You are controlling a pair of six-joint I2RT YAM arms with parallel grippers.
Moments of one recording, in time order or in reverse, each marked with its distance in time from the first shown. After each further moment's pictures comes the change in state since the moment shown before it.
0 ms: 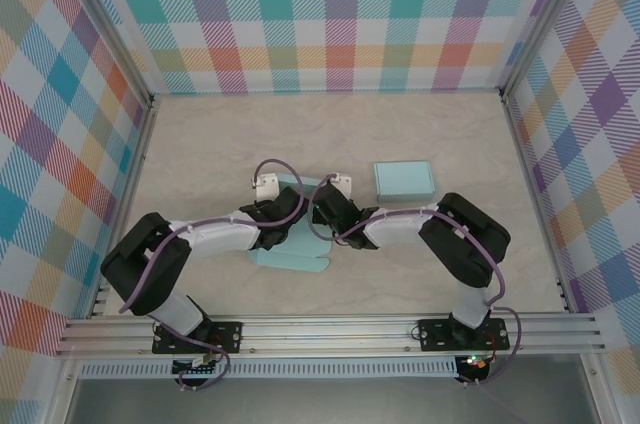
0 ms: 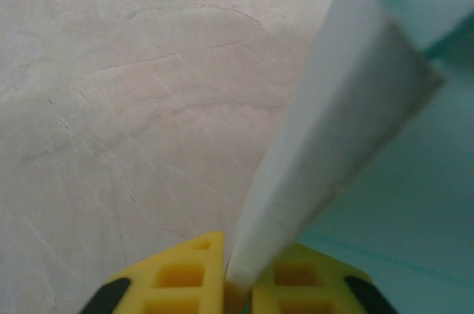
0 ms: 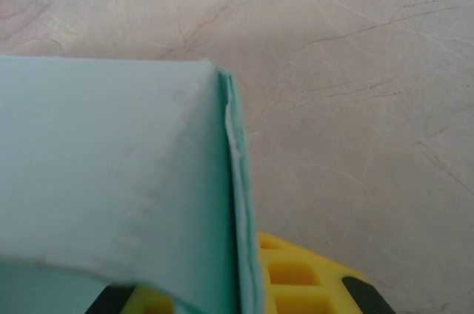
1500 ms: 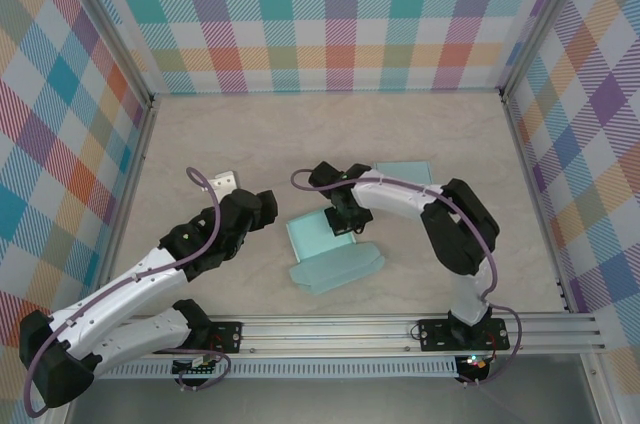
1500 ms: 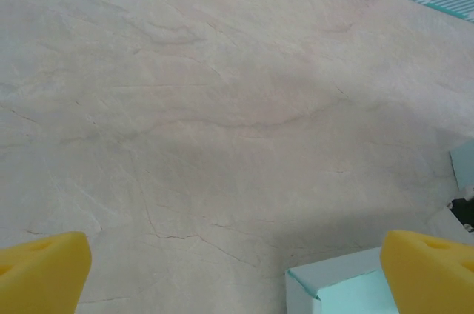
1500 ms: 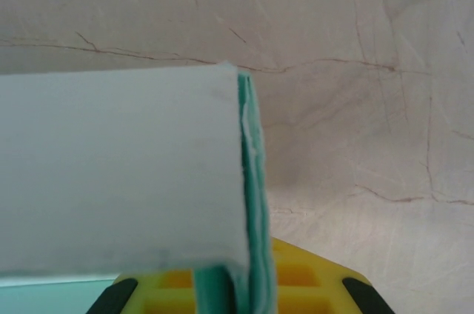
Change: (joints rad) left arm -0.020 -0.663 -0.023 -0.340 0.179 -0.079; right arm -0.092 0.114 0.464 -1.100 -0.268 -0.352
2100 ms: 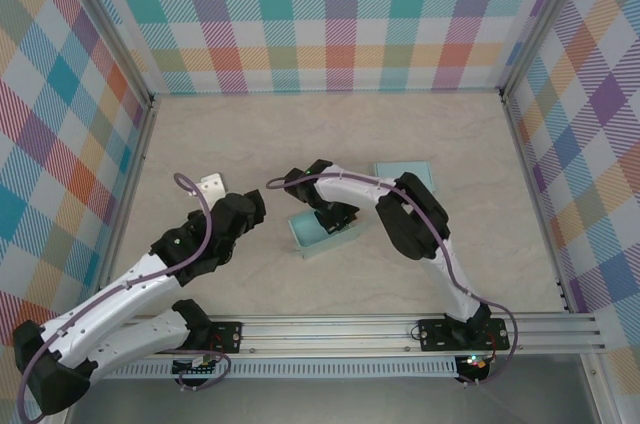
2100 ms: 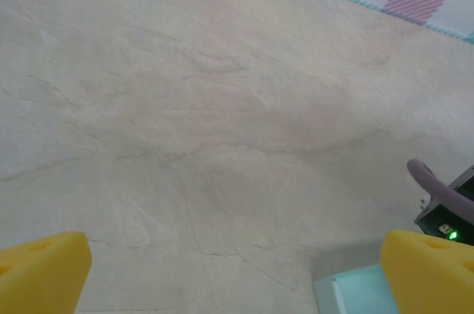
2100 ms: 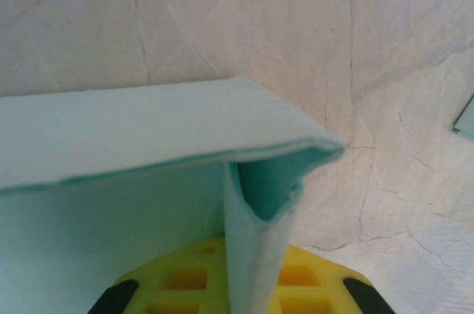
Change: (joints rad) left arm 0.000 -0.071 -0.007 -0.077 -0.137 -0.027; right arm 0.055 0.328 0.362 -0.314 0.270 -0.008
